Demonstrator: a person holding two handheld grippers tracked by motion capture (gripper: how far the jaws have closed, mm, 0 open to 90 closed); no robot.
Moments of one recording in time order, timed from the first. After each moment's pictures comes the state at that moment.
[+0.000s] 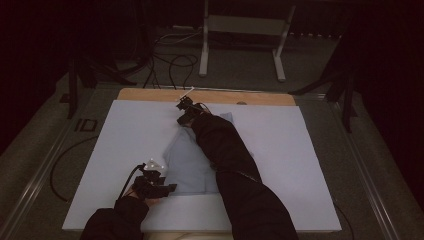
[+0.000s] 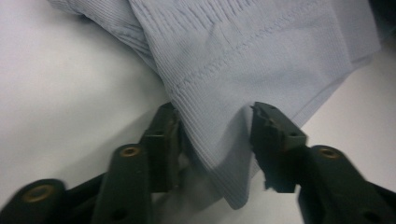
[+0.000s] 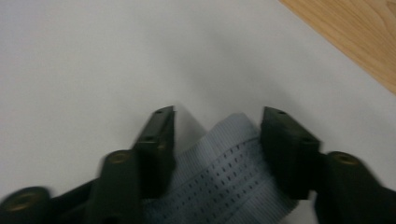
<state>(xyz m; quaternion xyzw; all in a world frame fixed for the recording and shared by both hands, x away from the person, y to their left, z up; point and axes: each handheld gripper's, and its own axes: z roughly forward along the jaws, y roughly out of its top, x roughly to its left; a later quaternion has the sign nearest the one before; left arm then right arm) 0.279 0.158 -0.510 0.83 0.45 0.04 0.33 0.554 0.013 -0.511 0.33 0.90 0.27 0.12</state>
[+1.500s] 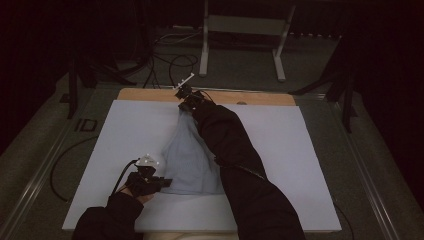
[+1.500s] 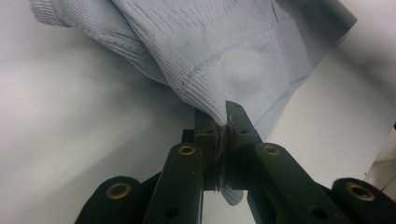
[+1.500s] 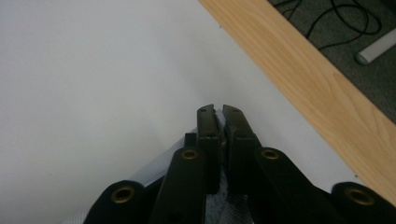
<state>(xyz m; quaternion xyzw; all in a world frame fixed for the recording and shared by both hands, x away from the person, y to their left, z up) 0.275 0.169 -0.472 0.83 0.42 0.02 0.36 0.545 0.010 -0.445 0.27 0.90 0.30 0.14</state>
